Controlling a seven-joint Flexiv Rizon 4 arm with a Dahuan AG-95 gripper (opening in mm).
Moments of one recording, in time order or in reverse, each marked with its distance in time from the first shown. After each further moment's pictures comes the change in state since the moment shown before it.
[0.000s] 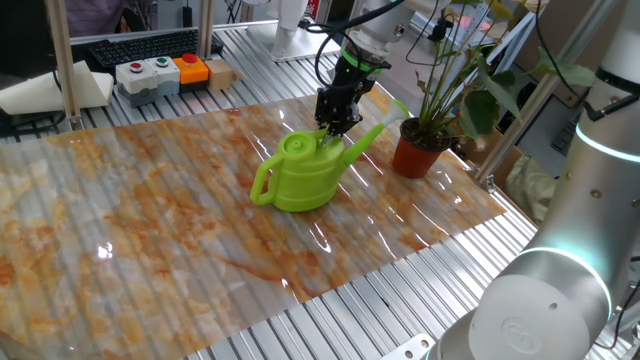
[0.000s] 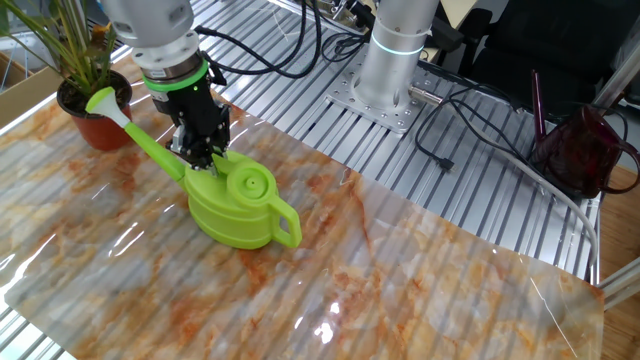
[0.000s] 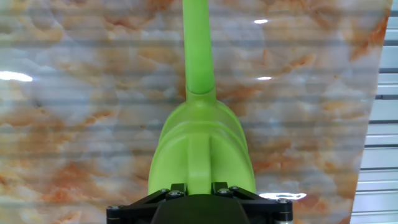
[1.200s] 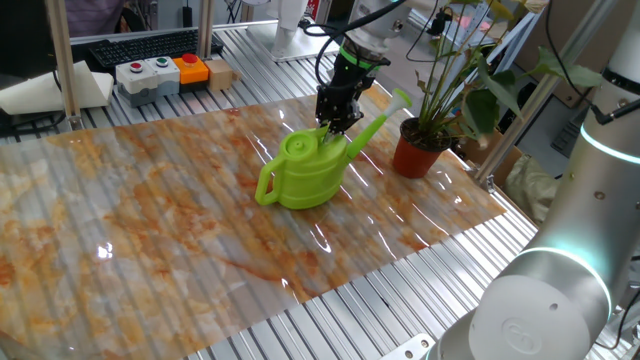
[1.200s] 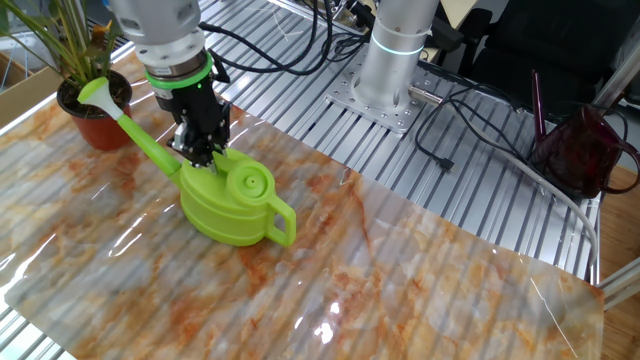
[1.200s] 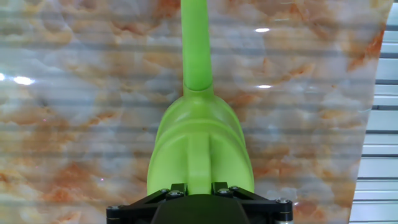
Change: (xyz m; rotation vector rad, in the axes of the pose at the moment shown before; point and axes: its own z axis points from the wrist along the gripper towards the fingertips) arm -0.001 0.000 -0.007 -0.001 -0.035 -0.018
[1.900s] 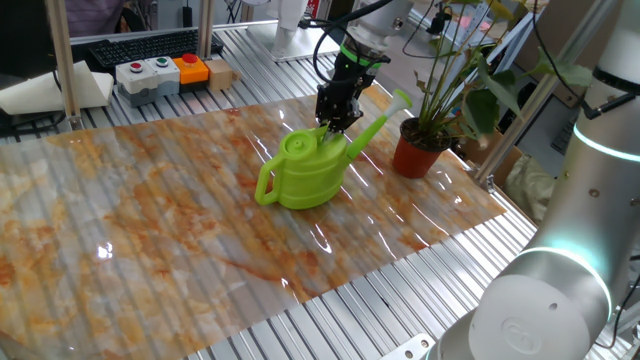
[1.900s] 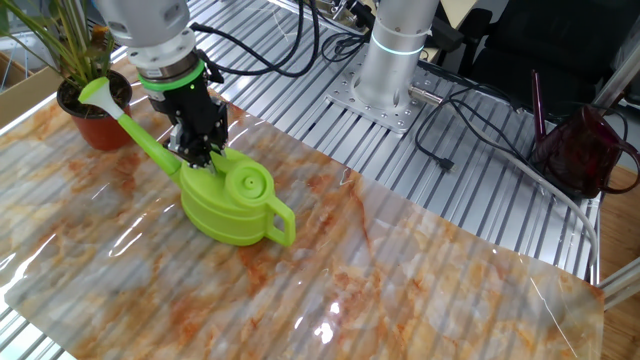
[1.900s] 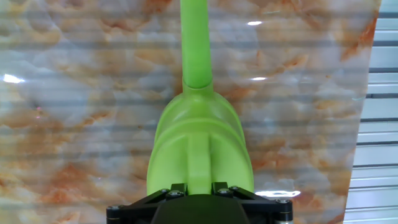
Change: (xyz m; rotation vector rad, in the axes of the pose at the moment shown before) arm 0.001 -0.001 -0.001 0.033 0.028 0.017
